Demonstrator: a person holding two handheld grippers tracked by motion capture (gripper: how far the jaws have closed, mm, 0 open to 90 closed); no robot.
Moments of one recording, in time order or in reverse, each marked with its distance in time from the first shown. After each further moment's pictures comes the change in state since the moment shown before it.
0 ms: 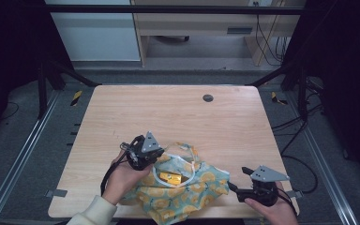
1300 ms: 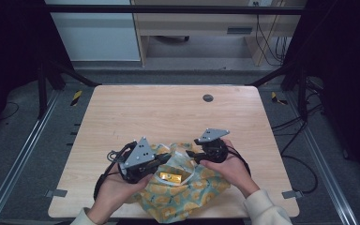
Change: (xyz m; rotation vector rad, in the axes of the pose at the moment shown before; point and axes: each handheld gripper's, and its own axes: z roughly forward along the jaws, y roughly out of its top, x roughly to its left) left arm -0.034 0.024 -0.062 -0.206 -0.116 0.045; right arm 0.021 0.111 0.127 0.062 0.177 -0.175
